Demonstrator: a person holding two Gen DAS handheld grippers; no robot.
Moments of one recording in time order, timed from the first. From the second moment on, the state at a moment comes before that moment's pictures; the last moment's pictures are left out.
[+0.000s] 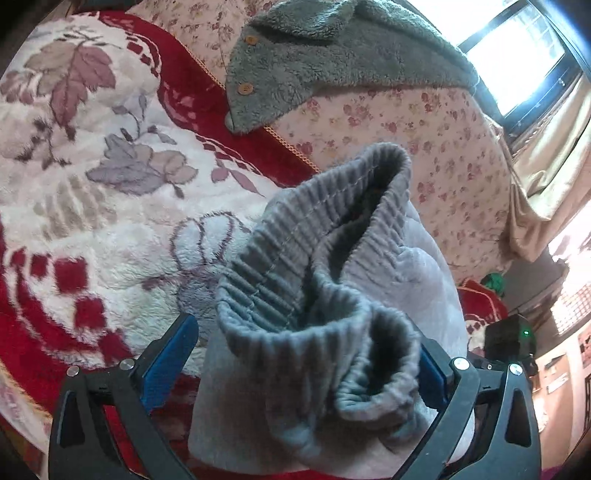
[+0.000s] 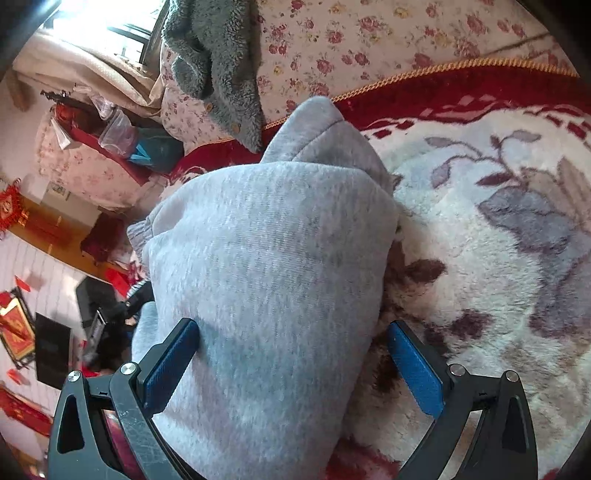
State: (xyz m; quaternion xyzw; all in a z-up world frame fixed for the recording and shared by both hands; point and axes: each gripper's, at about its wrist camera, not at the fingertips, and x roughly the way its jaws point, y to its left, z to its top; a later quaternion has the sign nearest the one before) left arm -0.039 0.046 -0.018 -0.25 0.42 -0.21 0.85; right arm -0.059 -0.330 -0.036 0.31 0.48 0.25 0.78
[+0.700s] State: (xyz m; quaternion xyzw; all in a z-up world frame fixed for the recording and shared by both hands) left arm -0.032 0.049 -0.048 -0.30 0.40 -0.25 0.83; right arm -0.025 -0.358 0.007 0.23 0.44 0.19 0.84
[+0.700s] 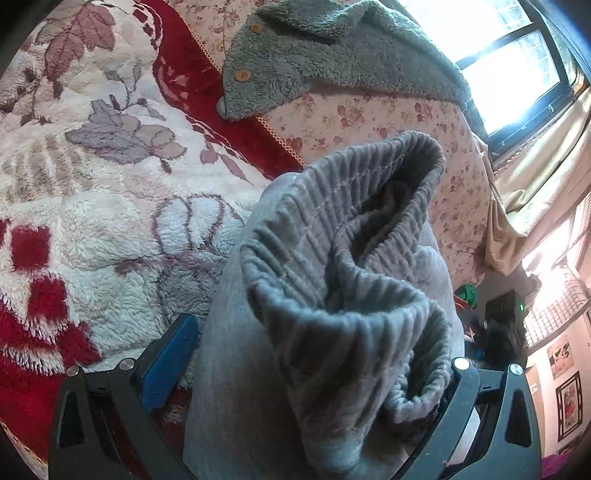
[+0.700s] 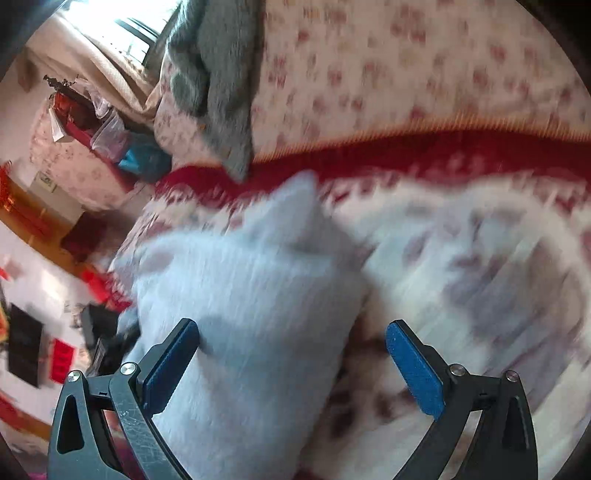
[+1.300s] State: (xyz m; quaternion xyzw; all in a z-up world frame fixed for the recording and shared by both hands) left arm -0.034 0.047 -0.047 -0.28 0.41 -0.24 0.84; right arm 0.044 -0.341 -0.007 0.15 0.44 0.20 0.86
